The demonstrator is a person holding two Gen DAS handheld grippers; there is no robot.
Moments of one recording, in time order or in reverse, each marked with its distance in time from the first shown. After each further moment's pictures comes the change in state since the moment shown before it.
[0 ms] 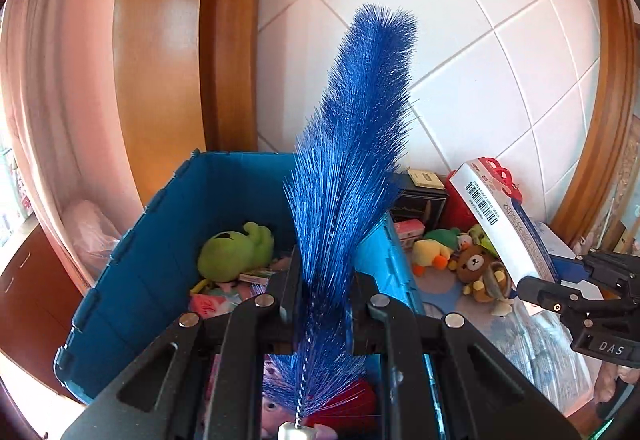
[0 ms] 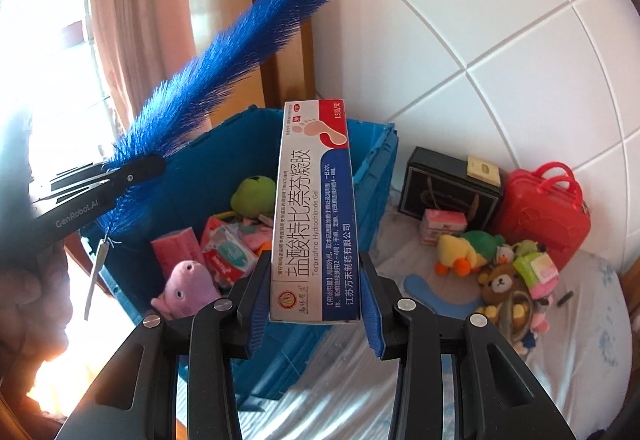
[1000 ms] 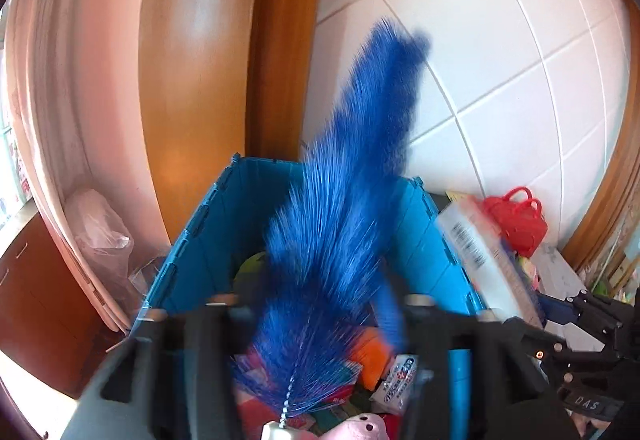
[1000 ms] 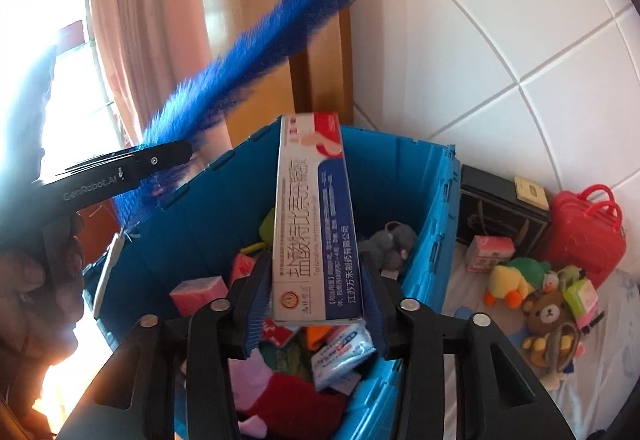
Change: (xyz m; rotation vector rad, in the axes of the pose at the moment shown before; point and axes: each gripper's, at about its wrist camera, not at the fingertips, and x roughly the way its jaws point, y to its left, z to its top) left arm 0.042 0.110 0.046 -0.105 -0.018 0.019; right arm 0.086 0.080 0.059 0.003 -0.009 0.028
